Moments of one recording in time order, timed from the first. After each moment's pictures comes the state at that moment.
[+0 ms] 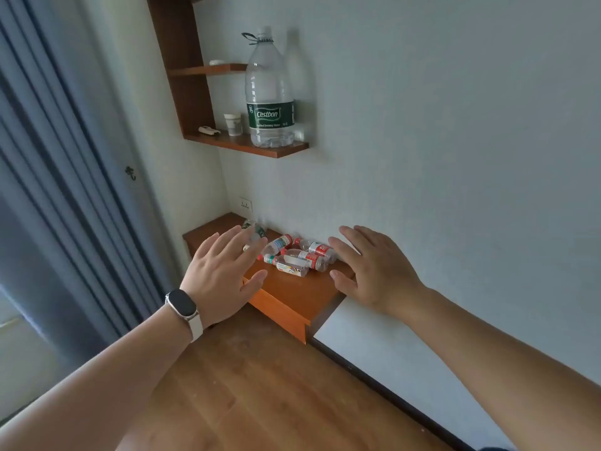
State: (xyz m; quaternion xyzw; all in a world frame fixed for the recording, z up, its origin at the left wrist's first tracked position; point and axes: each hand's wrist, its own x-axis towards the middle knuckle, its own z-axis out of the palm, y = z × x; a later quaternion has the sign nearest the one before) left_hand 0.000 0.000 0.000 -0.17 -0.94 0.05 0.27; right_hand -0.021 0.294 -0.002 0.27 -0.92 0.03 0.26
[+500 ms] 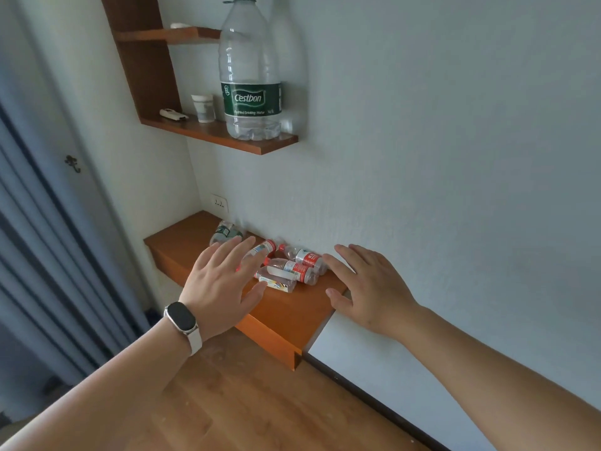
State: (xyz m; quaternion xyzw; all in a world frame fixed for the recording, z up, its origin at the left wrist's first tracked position) left_hand -0.150 -0.010 -0.038 -0.20 -0.95 0.01 0.24; right_hand -0.145 0.274 -0.042 0.23 -0.95 0.01 0.22
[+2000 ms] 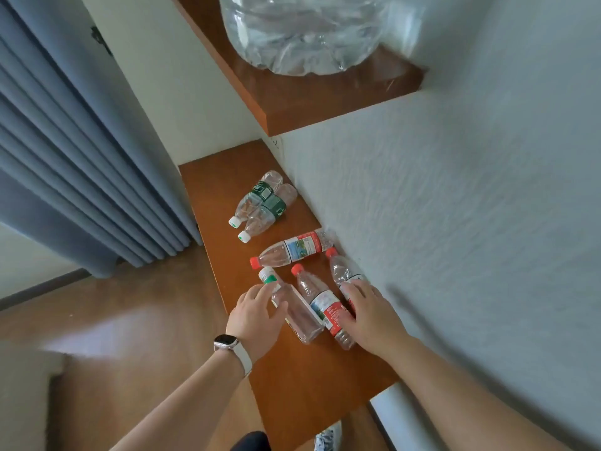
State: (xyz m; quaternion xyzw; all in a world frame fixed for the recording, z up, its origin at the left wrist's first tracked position) left_hand -0.469 0.055 -0.240 0.26 -0.93 -0.28 -0.03; right_hand -0.583 0.266 -0.264 0.29 -0.93 0.14 -0.16
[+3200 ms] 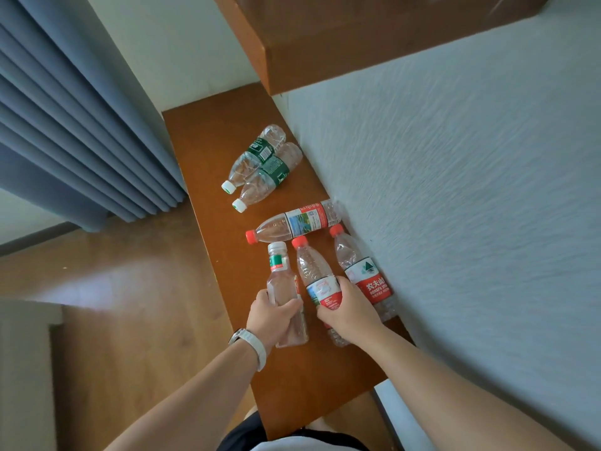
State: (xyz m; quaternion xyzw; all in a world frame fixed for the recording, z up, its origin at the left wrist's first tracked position) left_hand -0.496 0.072 -0.307 0.50 -0.65 -0.56 -0.13; right_hand -0.583 0.221 -0.312 0.12 -0.90 0.26 -0.33
